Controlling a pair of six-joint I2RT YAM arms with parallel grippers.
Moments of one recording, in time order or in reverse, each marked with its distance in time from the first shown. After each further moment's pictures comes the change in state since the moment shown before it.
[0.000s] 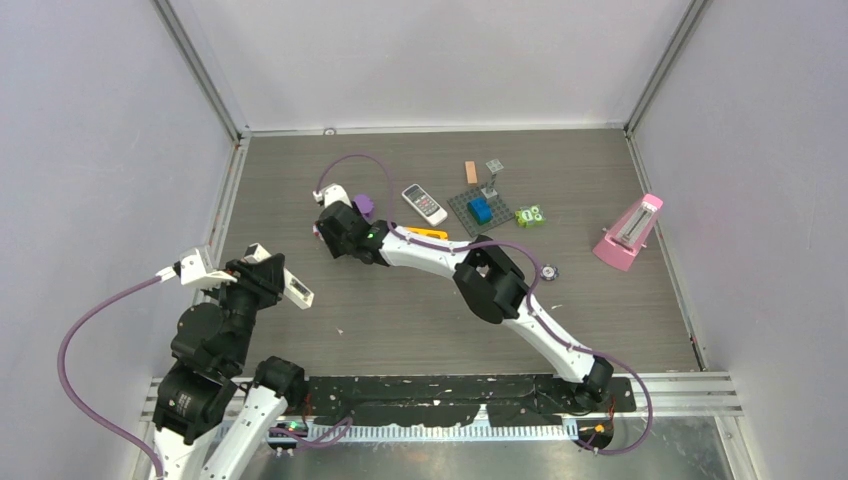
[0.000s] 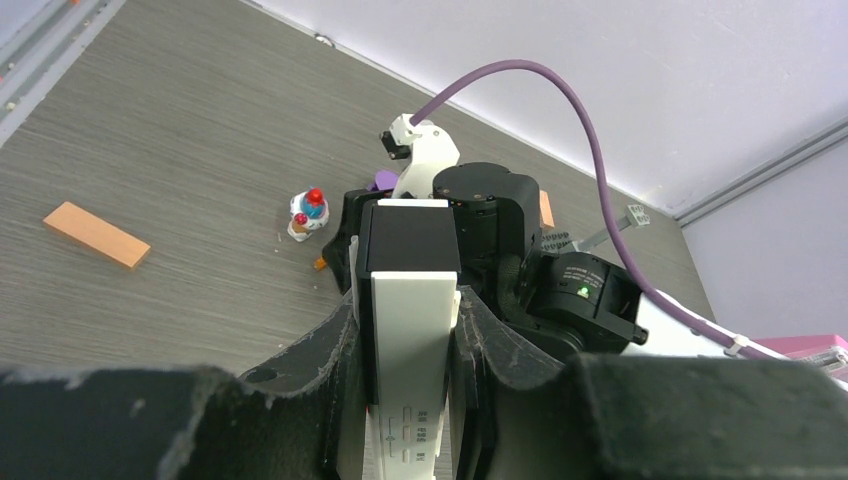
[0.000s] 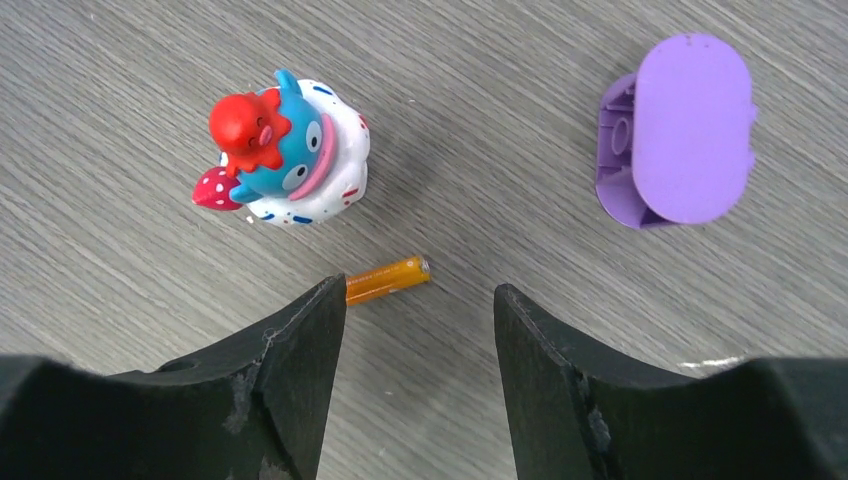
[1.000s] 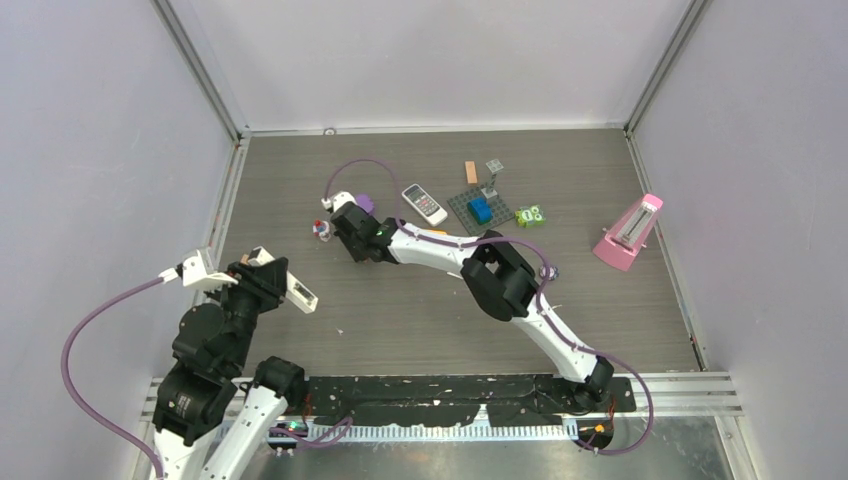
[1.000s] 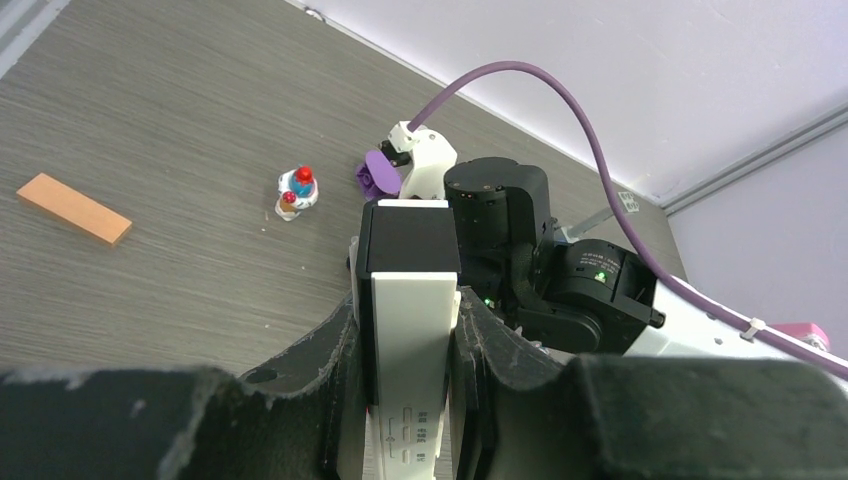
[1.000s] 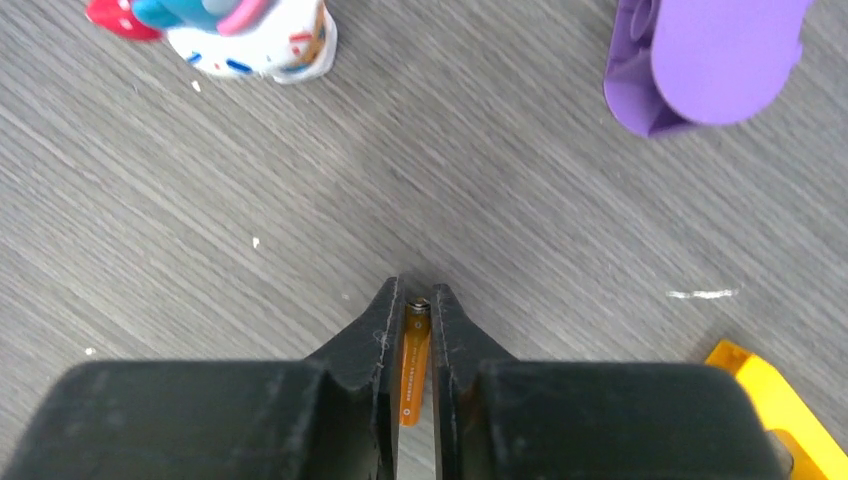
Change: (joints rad) left arm 0.000 -0.006 -0.002 -0.035 0.021 -0.051; right arm -0.029 -0.062 -0.114 -0.066 -0.112 -0.058
